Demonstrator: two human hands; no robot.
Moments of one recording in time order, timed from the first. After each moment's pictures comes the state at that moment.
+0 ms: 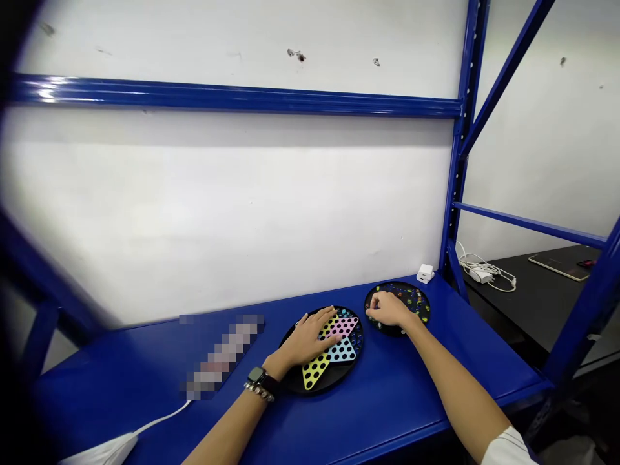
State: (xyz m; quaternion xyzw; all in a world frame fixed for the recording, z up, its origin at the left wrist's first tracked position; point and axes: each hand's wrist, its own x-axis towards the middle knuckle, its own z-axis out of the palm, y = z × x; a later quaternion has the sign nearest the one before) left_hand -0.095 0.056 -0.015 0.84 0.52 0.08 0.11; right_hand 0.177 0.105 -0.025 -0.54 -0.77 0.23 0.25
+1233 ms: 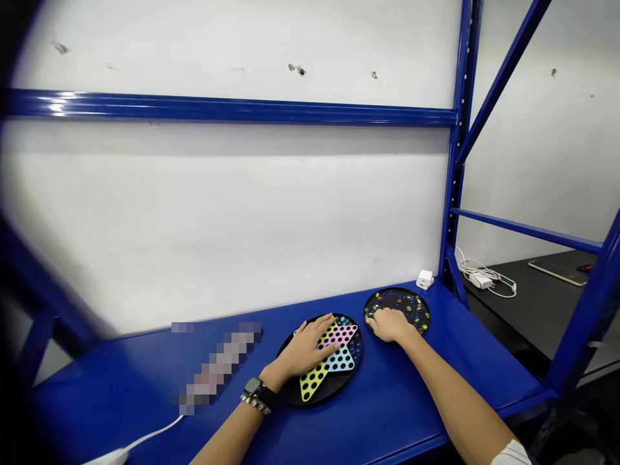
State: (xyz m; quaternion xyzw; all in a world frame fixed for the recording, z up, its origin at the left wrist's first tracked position) left_hand -0.095 0.055 -0.015 0.84 0.53 0.08 0.10; right_hand 0.166 0.091 -0.023 -0.59 -0.79 0.12 0.09
